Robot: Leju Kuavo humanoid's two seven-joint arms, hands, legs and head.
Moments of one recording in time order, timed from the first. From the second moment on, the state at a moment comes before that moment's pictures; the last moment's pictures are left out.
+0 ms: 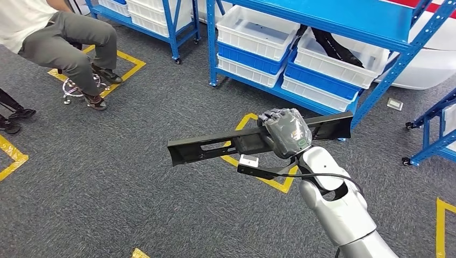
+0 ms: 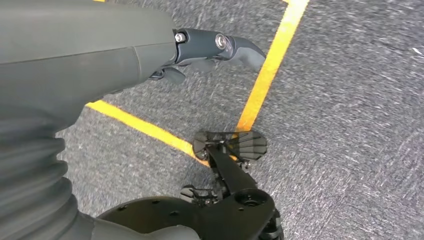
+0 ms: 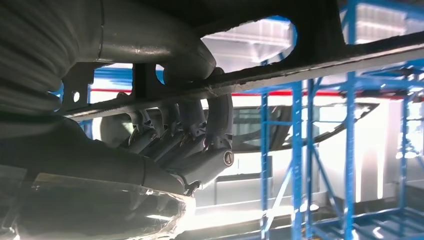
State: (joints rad) left arm -0.12 0.06 -1.24 -0.12 1.41 0.16 -0.50; right arm -0.52 -0.15 0.64 -1.41 1.15 -0.24 -0.27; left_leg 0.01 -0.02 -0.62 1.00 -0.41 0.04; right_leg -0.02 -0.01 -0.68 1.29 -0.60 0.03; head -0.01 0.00
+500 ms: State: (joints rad) left arm -0.12 0.05 -1.24 -0.12 1.41 0.16 -0.50; right arm -0.52 -0.14 0.64 -1.41 1.16 -0.24 -0.27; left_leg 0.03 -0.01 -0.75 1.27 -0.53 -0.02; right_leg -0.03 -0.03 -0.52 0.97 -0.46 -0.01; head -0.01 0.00
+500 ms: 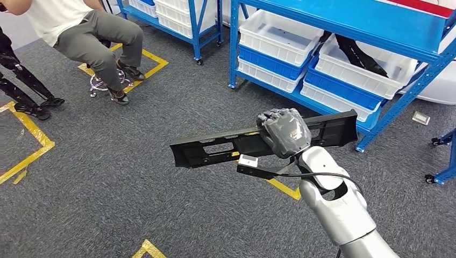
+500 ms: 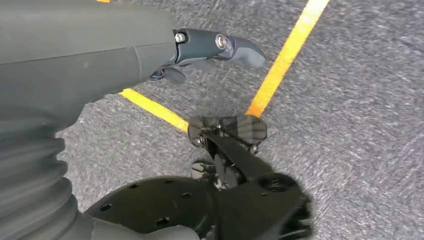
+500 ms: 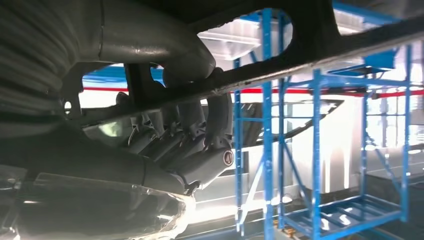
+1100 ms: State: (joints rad) left arm -0.13 0.05 -1.27 -0.13 1.39 0.14 -0.49; right arm -0.51 -0.15 0.64 -1.43 1.18 -0.24 -0.26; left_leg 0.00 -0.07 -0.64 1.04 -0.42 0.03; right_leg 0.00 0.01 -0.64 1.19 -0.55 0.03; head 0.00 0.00
